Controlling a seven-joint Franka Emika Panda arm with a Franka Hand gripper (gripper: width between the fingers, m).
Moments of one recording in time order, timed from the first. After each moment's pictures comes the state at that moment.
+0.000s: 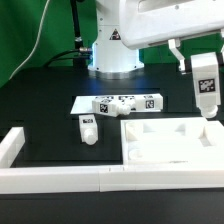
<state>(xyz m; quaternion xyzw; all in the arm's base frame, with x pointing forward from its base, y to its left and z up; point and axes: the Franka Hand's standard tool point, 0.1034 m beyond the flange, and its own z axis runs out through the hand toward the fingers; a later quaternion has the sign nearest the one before) 0.659 0.082 0.165 -0.96 0.13 -0.23 0.08</state>
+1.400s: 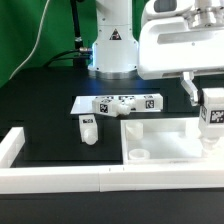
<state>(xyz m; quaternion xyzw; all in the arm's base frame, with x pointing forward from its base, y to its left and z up) 0.637 0.105 0.106 -0.95 0.00 -0.30 0.01</state>
